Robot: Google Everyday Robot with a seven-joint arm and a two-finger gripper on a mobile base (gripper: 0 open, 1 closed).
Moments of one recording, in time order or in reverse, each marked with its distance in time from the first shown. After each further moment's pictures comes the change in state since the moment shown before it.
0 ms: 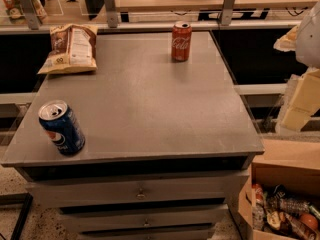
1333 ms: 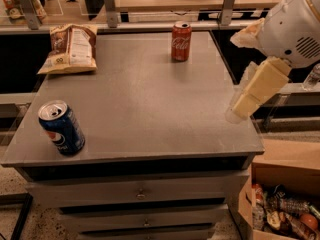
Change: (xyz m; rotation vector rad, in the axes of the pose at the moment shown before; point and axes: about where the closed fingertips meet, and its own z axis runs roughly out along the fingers) arm -0.083 0.007 0.004 -0.081 -0.368 0.010
